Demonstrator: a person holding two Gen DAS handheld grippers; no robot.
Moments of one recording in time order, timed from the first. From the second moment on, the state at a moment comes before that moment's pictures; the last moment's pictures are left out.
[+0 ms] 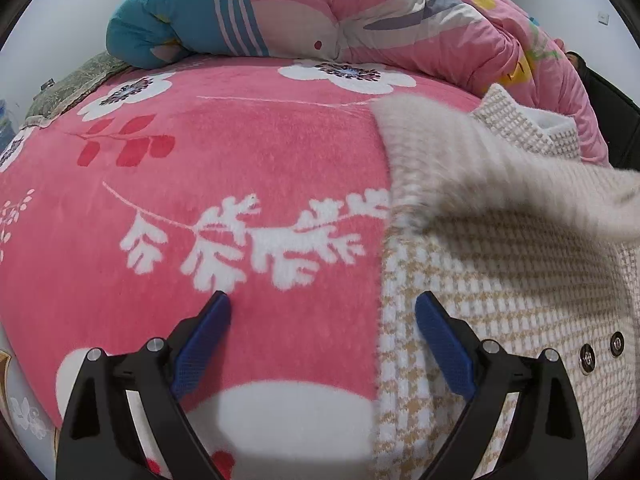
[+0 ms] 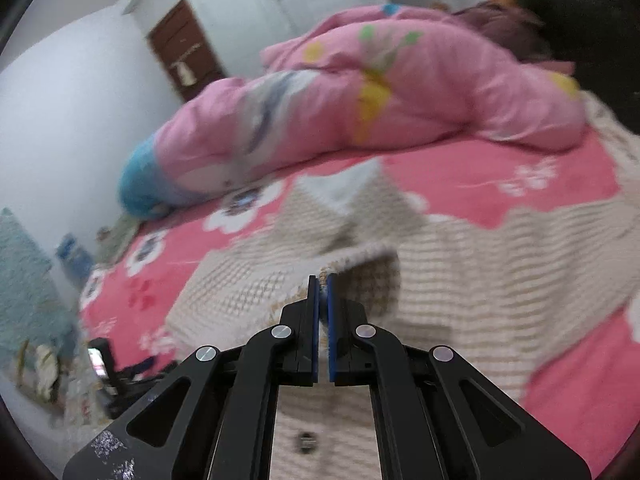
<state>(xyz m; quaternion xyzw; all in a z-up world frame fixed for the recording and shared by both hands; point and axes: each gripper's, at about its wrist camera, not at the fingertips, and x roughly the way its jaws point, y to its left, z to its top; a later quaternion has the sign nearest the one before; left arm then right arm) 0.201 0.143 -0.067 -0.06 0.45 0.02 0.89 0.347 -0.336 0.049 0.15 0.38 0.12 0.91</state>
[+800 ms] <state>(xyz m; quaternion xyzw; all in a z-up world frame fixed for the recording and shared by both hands) 0.215 0.140 -0.069 -0.05 0.46 0.04 0.89 0.387 -0.356 -0.057 0.16 0.51 0.08 0.84</state>
